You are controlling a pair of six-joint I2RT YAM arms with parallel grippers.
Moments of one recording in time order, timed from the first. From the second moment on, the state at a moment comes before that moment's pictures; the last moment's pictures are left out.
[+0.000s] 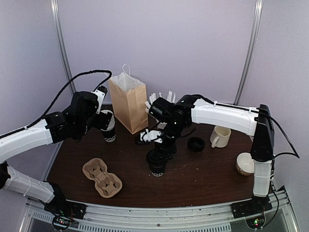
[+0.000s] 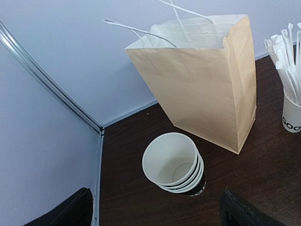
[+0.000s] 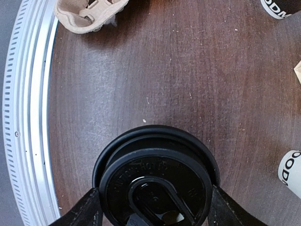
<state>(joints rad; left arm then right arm) -0.79 1.19 1.01 -0.32 -0.76 0.09 0.96 2.02 1.84 -1.07 -0.26 -0.61</state>
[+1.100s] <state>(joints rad) -0.77 1.19 1.05 -0.37 -0.73 0.09 -0.26 1.49 1.50 -1.18 -0.23 -0.54</state>
